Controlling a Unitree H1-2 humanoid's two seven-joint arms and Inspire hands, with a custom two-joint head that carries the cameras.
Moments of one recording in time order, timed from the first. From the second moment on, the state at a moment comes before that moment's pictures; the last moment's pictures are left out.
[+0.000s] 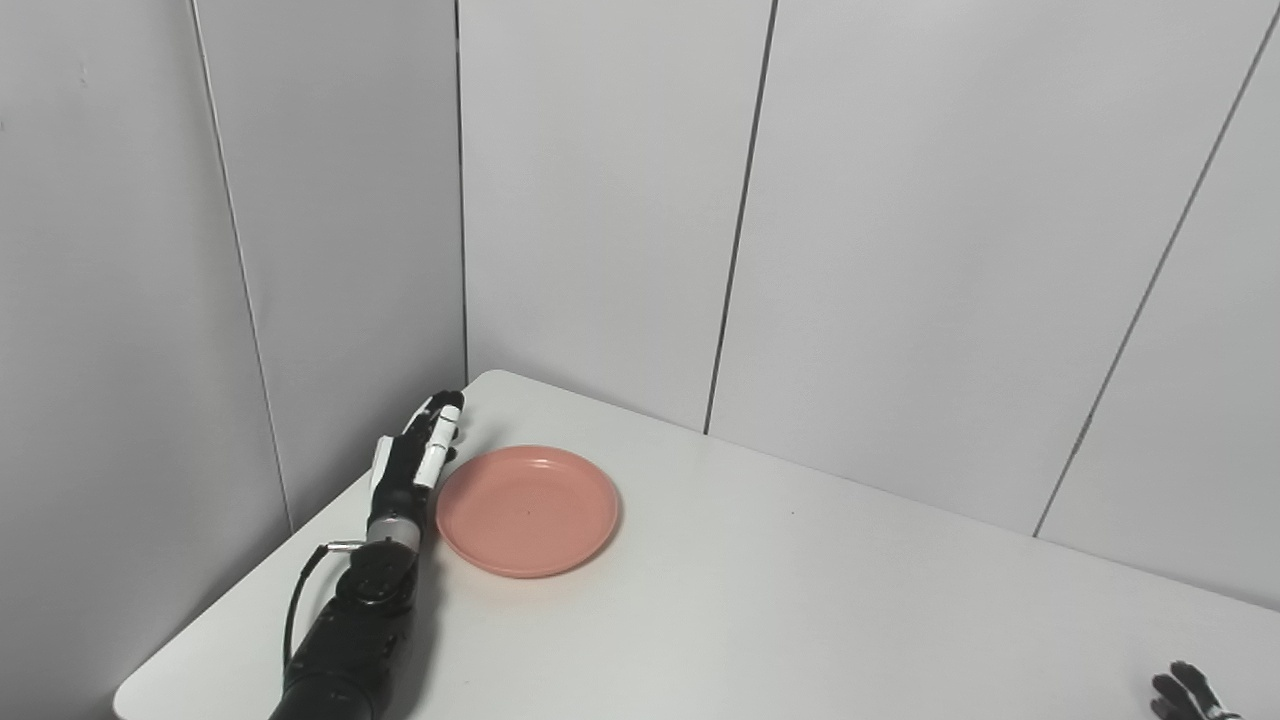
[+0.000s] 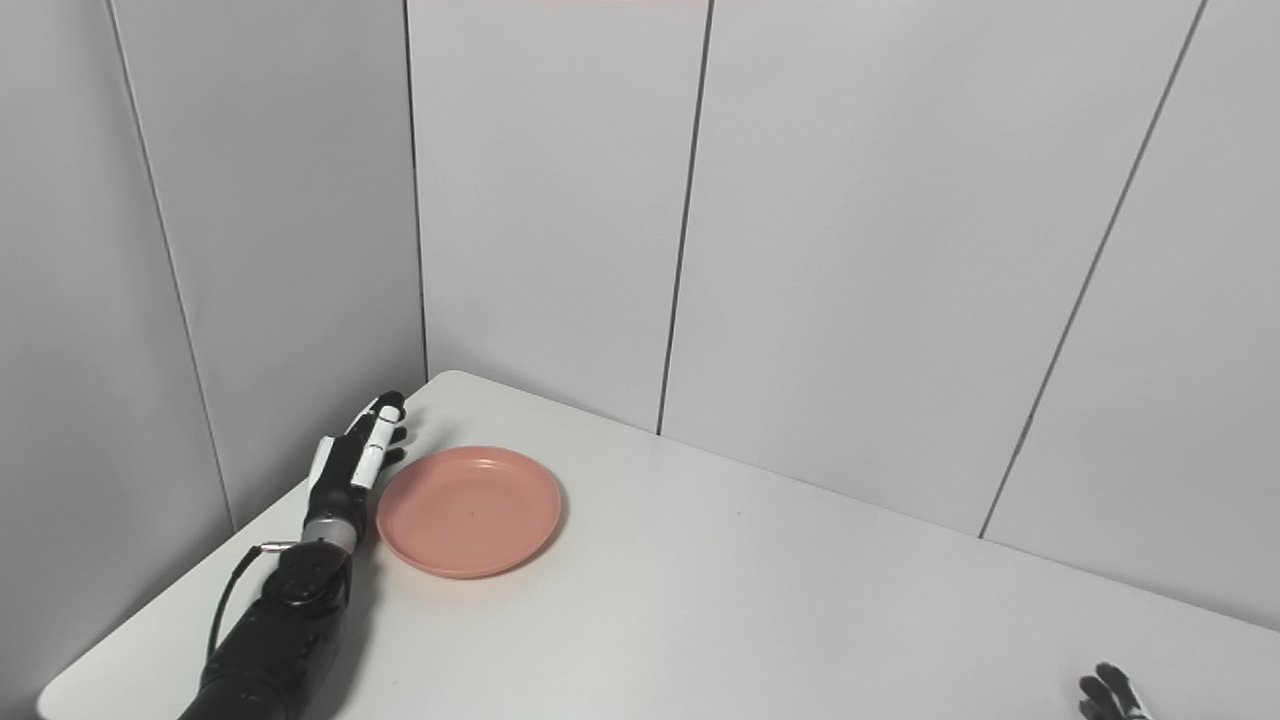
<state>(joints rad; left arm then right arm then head) -0.51 0.37 0.23 0.80 -0.13 -0.18 0.15 -0.19 -0.25 -0.10 0.27 0.18 -0.06 0.25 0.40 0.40</state>
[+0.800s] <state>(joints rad) -0.46 0.26 0.16 0.61 -0.13 -0.06 0.07 -0.16 -0.24 -0.09 0.22 0.17 -0.04 0.22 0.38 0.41</state>
